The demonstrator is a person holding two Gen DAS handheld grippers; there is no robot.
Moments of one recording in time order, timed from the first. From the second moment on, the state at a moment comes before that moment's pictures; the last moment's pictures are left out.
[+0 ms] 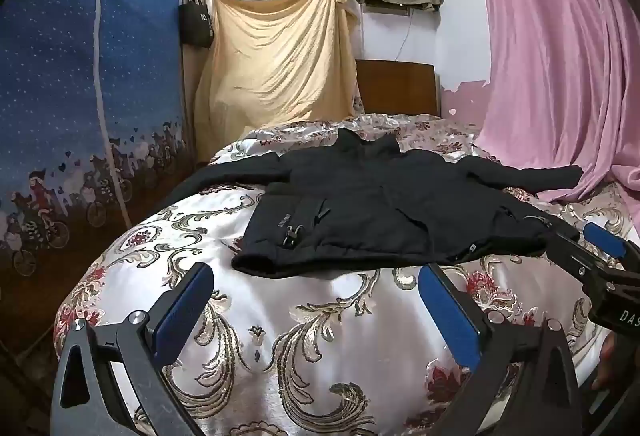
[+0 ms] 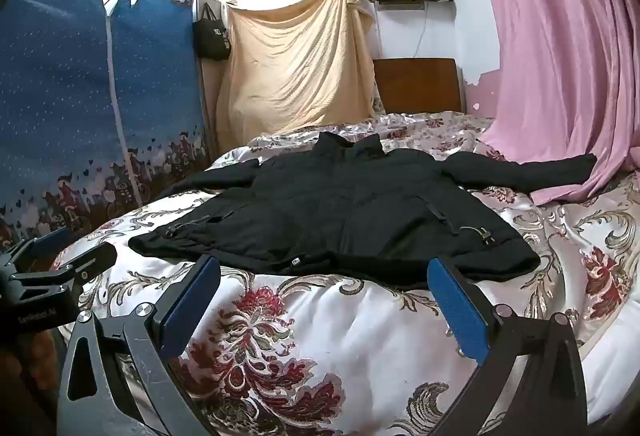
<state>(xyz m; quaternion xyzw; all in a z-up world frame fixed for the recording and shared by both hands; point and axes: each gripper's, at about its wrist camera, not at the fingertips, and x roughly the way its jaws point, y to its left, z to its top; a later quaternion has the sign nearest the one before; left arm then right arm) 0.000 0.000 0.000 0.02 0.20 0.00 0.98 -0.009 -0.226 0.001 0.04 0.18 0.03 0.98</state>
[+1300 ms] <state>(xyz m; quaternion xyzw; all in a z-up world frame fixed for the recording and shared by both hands) 0.000 -0.002 -0.005 0.02 0.20 -0.01 0.98 -0.007 -0.235 -0.005 0.06 0.19 0.03 0.98</state>
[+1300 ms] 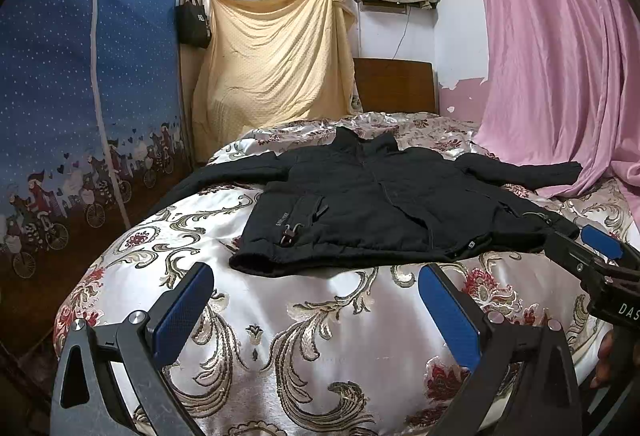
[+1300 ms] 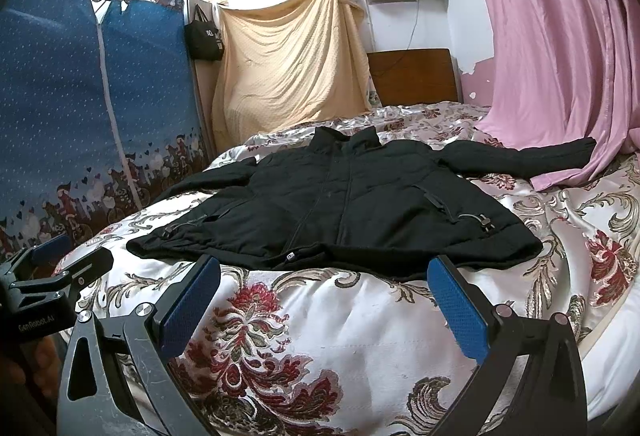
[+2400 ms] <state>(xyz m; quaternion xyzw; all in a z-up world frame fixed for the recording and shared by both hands) 0.000 -0.002 -0.003 0.03 0.20 -0.01 0.98 -0.007 -0.235 -0.005 0.06 0.19 0.03 0.98</state>
